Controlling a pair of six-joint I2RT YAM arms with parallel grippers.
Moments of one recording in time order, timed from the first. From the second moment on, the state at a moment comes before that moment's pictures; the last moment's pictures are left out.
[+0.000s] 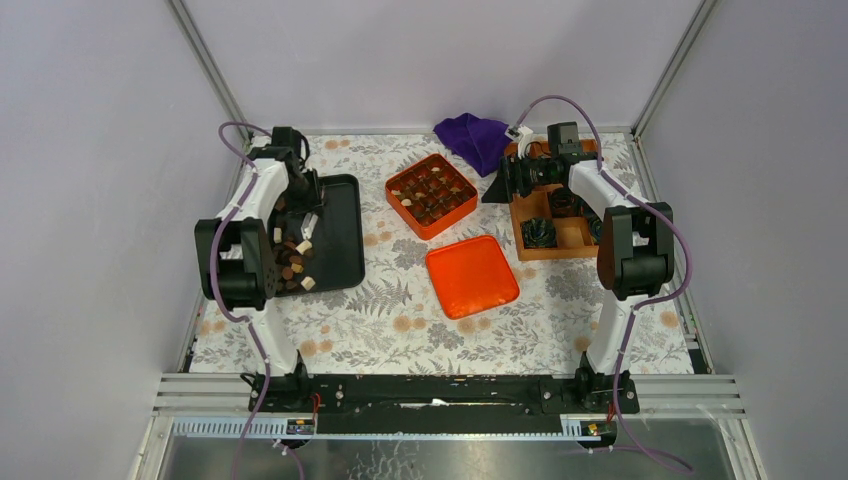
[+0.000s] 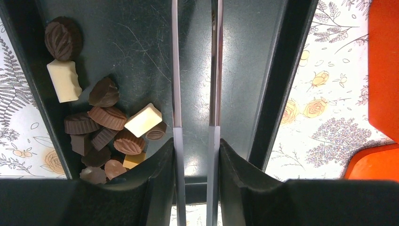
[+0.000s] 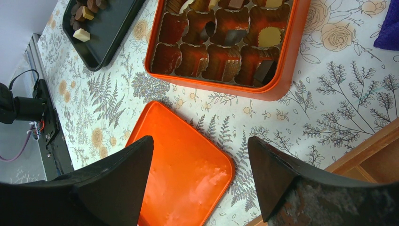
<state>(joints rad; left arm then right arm) 0.06 1.88 1.54 -0.89 0.09 -0.19 0.11 1.98 1.51 -0.46 -0.94 -0.19</state>
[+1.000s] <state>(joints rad) 0.01 1.25 1.02 -0.51 0.57 -0.44 0.18 2.14 1.84 -0.59 -0.76 -0.30</state>
